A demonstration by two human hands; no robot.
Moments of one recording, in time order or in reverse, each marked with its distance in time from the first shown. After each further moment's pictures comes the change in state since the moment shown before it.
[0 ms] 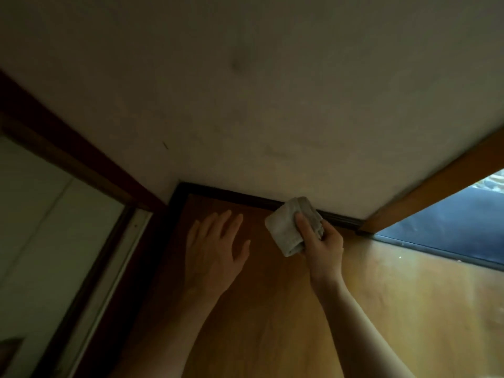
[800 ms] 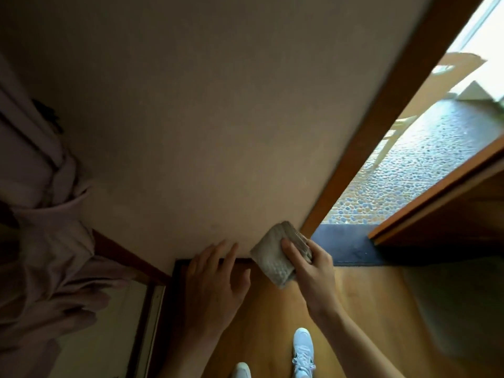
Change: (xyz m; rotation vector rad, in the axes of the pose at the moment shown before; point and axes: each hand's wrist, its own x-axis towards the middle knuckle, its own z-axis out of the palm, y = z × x) left_hand -0.012 0.157 -0.570 -0.219 0.133 0.228; right_hand -0.288 -0.564 -0.001 -0.032 0.097 -0.156
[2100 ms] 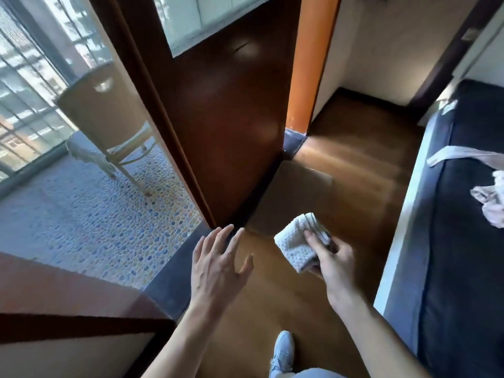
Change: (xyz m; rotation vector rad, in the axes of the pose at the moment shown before) left_hand 0.028 0.569 0.167 -0.202 -0.351 0.919; right_hand -0.124 -0.028 -0.556 0.429 1.167 0.093
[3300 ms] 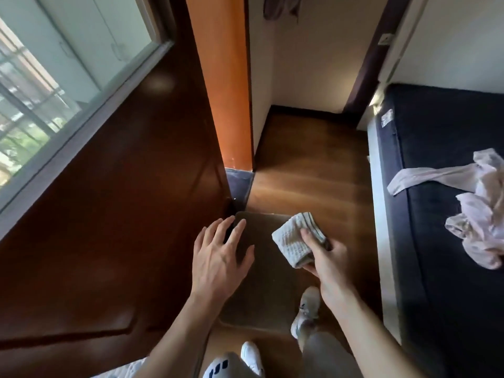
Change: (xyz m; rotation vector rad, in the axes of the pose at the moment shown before) left_hand 0.540 0.087 0.156 -0.016 -0.153 0.342; right_hand 0.448 -0.184 0.050 0.176 0.321 0.032
